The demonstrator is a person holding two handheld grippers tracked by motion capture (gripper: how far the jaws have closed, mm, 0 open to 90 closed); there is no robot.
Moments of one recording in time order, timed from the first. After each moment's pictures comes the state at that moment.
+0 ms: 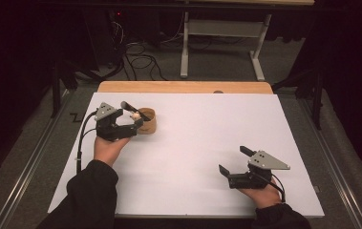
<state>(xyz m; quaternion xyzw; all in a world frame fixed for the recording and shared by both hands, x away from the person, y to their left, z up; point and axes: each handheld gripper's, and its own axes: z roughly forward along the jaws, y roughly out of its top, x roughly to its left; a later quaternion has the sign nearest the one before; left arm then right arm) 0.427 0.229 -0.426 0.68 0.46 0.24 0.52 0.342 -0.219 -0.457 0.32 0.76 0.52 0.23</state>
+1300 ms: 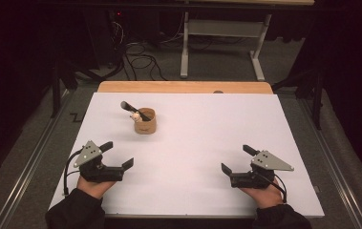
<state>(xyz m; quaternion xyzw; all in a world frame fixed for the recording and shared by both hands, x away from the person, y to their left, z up) 0.319 0.249 -0.458 0.72 0.39 0.22 0.53 0.340 -0.223 -0.453 0.33 0.75 0.52 0.25</state>
